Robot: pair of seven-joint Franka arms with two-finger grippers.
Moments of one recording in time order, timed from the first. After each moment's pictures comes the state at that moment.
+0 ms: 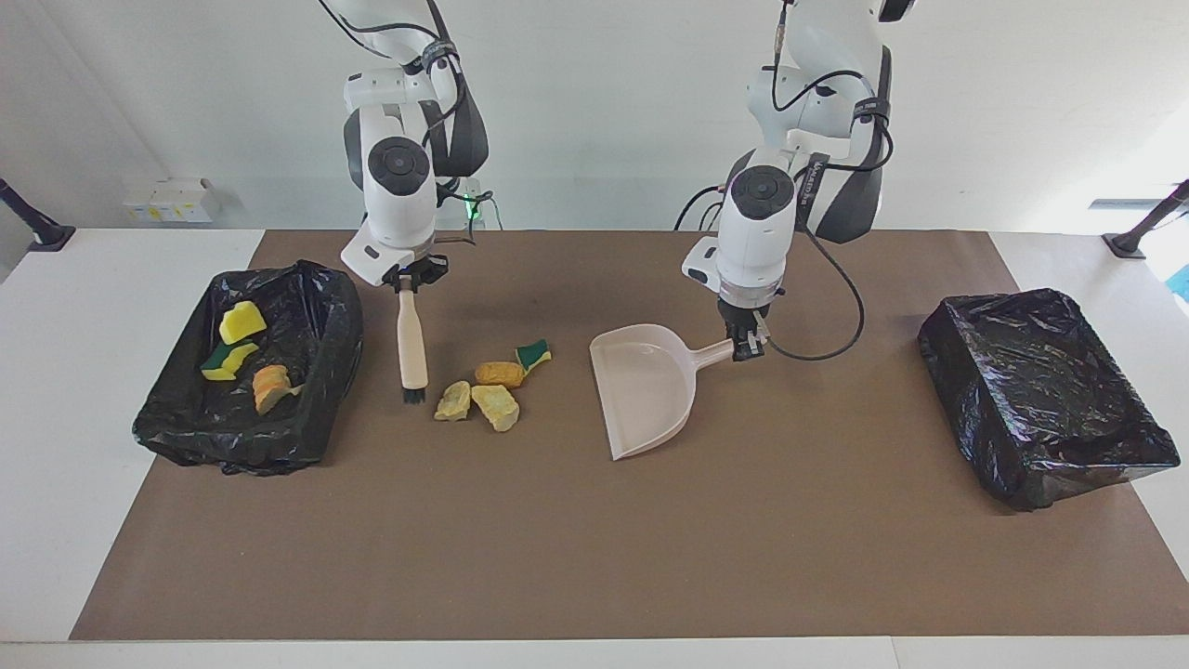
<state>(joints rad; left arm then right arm) -0.53 0.16 0.03 -1.92 0.10 2.01 0.95 0.13 -0.06 0.08 -2.21 -0.21 1.83 0.10</state>
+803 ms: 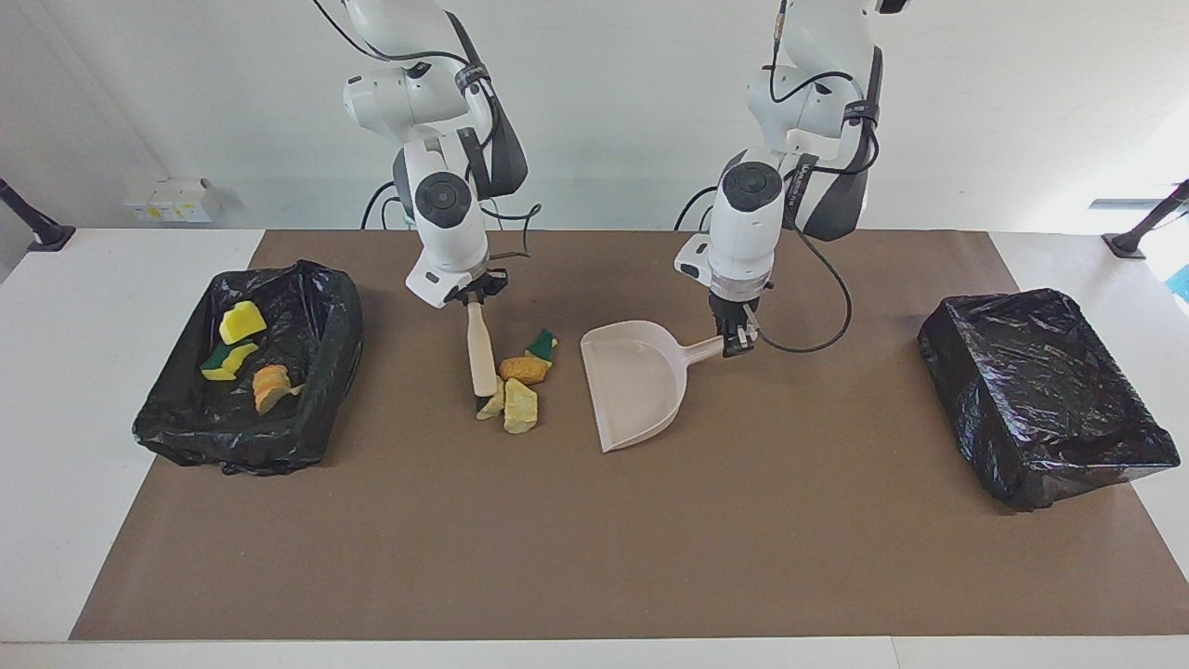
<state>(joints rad) -0.54 0.13 0.03 -2.01 0.10 2.11 0.90 0.24 0.00 0.09 -2.24 0.09 1.95 0.15</state>
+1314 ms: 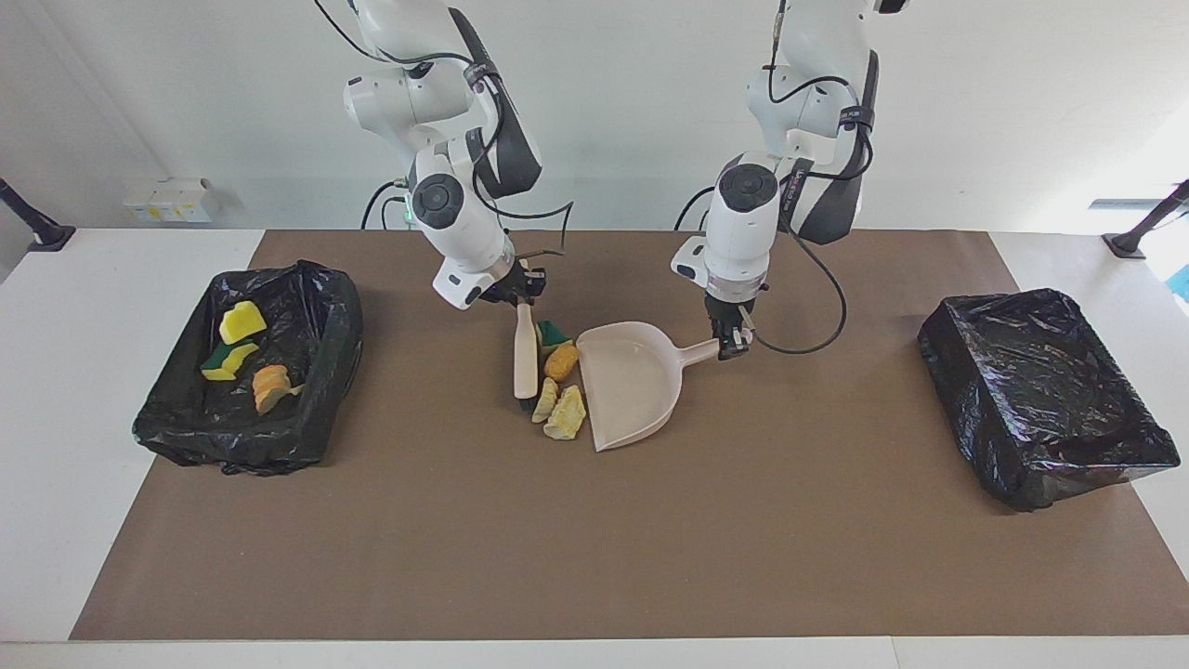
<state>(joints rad) -0.55 0.13 0.03 -2.04 0.10 2.17 0.90 0.29 0.03 0.09 -2.24 0.41 2.09 0.14</state>
